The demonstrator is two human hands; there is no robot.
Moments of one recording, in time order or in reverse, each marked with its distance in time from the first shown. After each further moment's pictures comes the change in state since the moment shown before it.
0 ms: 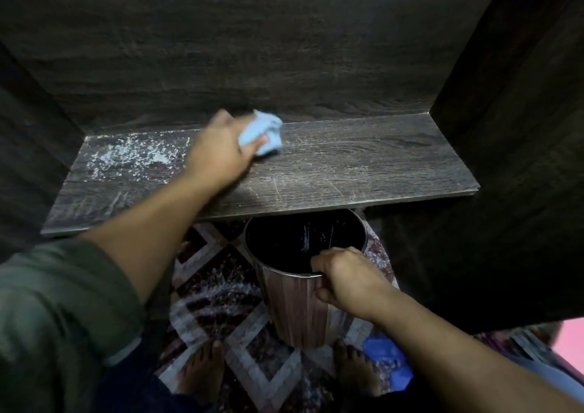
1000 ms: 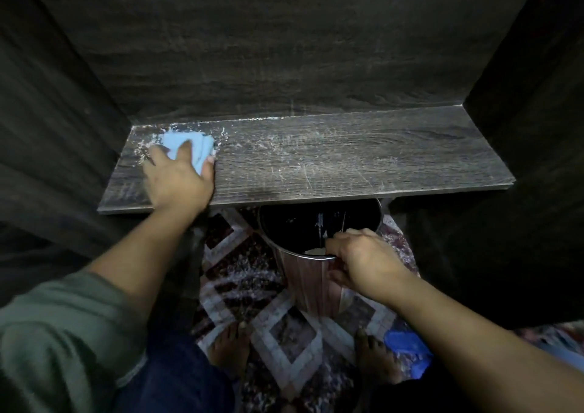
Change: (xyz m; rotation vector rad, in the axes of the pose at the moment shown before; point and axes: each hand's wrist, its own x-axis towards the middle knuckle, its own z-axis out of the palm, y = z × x) left_hand -0.084 -0.069 -0.029 0.356 0.125 -0.566; right_hand 0.005 -0.015 -0.001 -0.043 0.144 -0.099
